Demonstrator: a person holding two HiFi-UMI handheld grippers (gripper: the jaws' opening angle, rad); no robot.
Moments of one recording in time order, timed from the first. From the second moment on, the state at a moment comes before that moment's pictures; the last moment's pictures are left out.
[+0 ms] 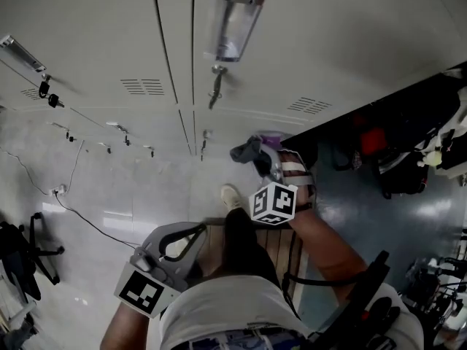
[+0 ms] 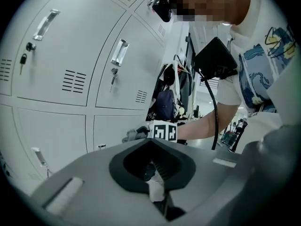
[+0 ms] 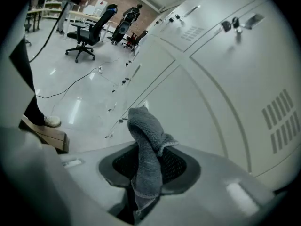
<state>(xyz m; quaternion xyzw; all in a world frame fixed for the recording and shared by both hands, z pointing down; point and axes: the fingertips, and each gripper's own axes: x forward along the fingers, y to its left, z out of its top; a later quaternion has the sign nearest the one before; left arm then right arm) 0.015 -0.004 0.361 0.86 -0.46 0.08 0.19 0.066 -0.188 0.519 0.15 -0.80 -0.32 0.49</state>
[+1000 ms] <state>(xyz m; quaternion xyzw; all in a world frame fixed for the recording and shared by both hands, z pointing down) 0.011 0.003 0.375 0.86 -0.46 0.09 0.21 0.036 -0.212 0.563 0.13 -0.78 -0.34 0.51</state>
